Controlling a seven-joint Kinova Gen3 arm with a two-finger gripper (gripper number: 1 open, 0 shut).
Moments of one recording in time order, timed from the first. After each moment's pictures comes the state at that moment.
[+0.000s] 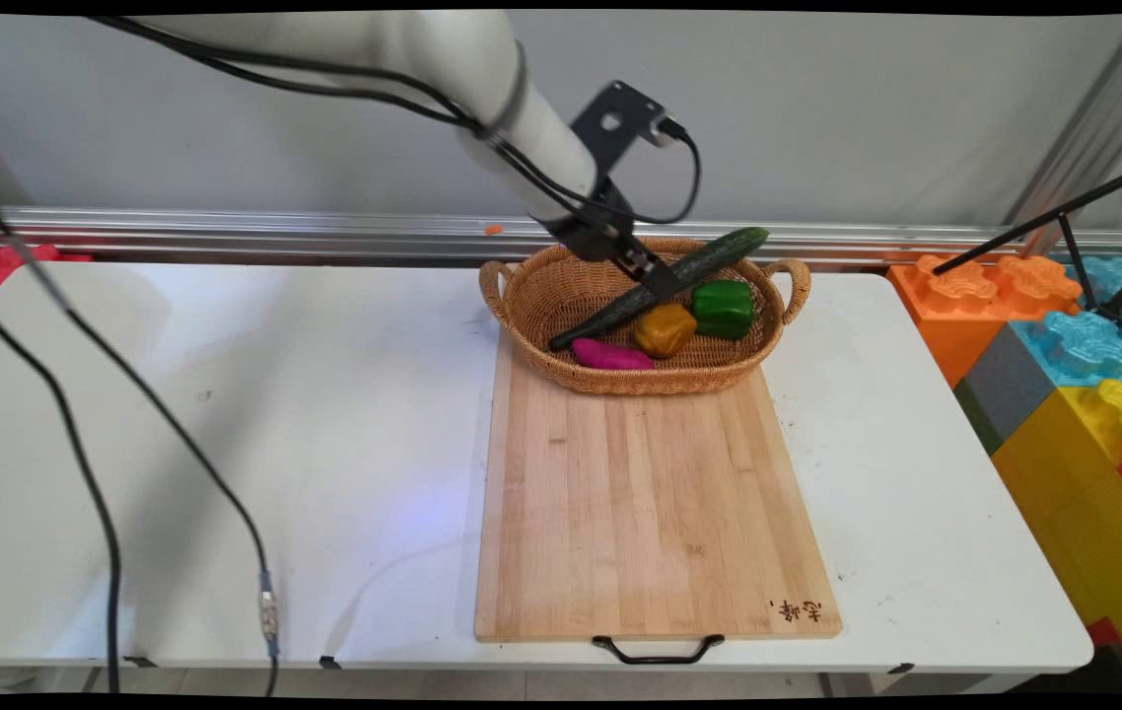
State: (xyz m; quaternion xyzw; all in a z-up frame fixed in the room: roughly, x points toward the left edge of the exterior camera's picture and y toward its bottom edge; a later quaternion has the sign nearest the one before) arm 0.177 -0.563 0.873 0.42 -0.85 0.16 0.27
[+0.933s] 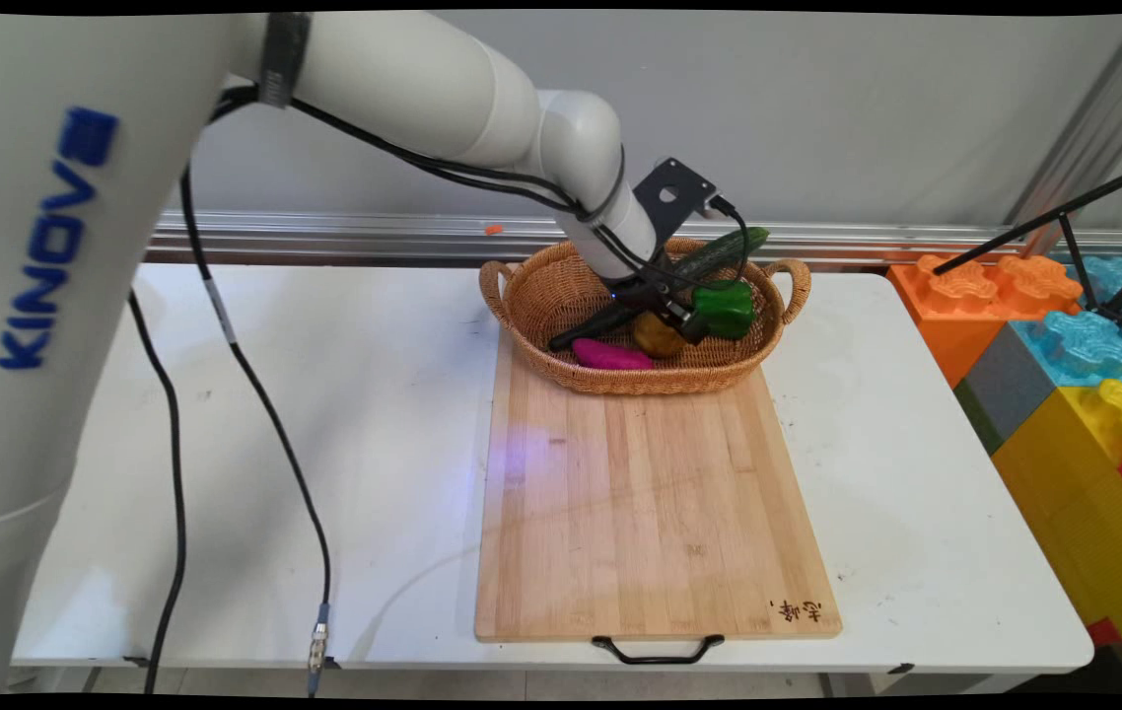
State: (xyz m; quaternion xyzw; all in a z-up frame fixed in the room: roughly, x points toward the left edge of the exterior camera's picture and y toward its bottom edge) arm 0.124 -0.601 0.798 0.44 -0.85 0.16 0.23
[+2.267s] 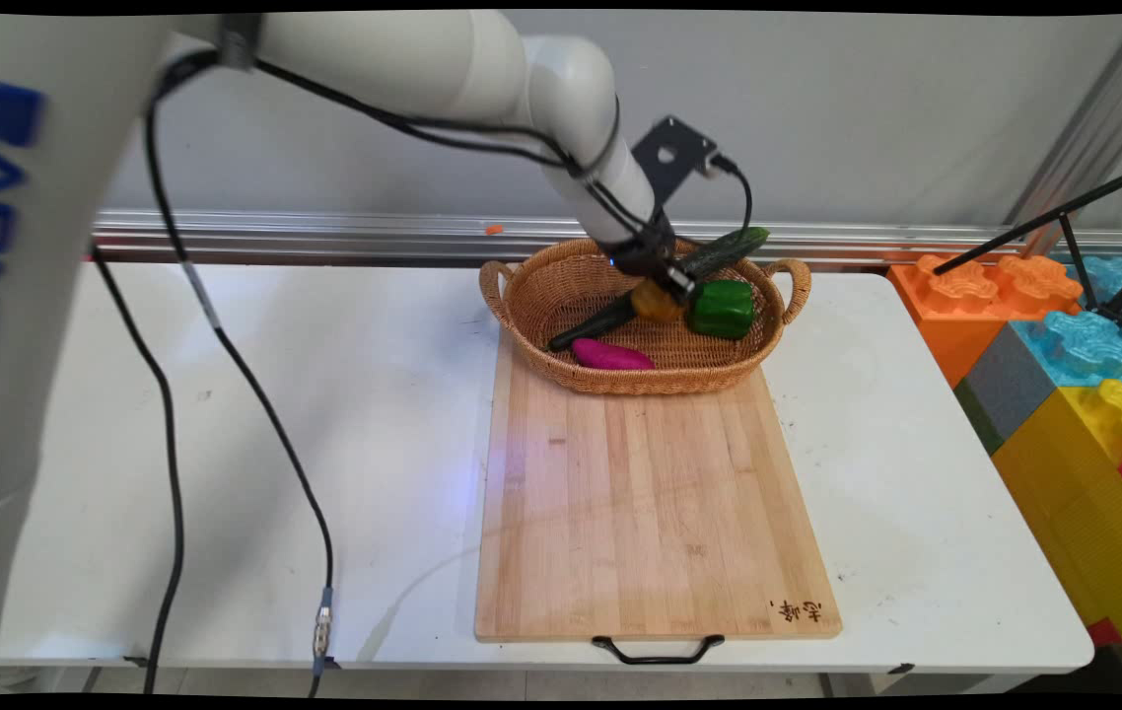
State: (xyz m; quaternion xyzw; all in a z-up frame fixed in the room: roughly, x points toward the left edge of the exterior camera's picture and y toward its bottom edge) arm 0.134 -0.602 0.844 0.44 -0.85 0.18 0.24
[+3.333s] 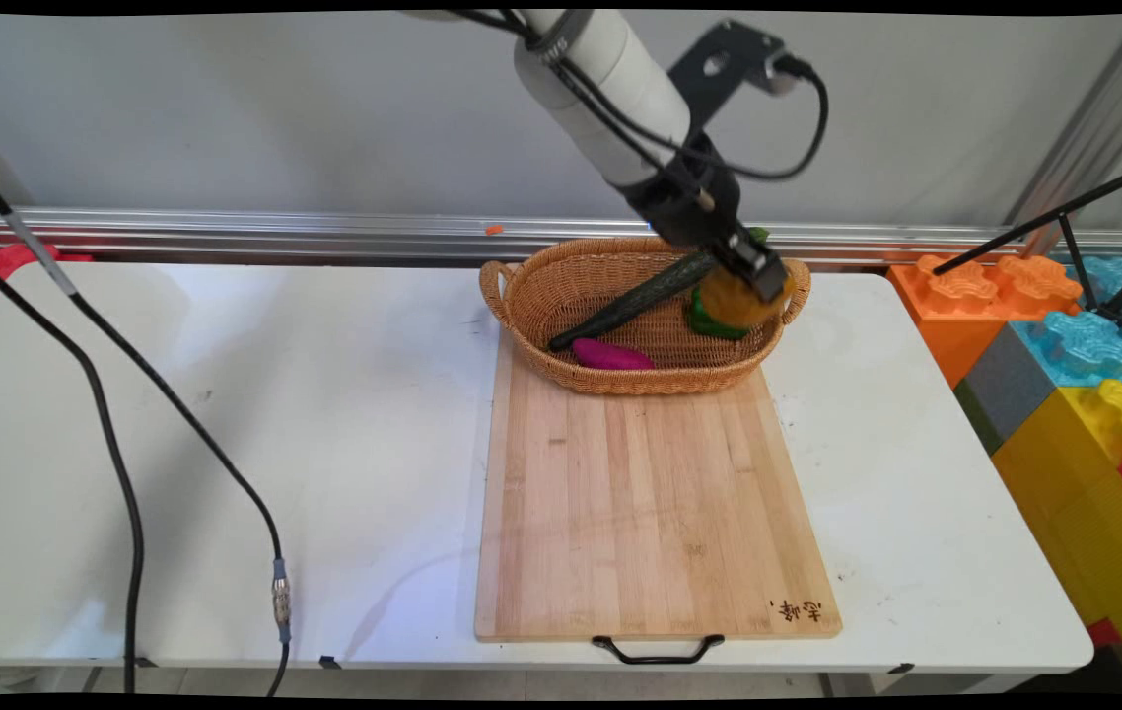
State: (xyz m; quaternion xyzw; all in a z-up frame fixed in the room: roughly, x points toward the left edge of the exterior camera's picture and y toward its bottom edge) arm 0.112 -0.522 0.947 0.35 -0.88 0.08 0.32
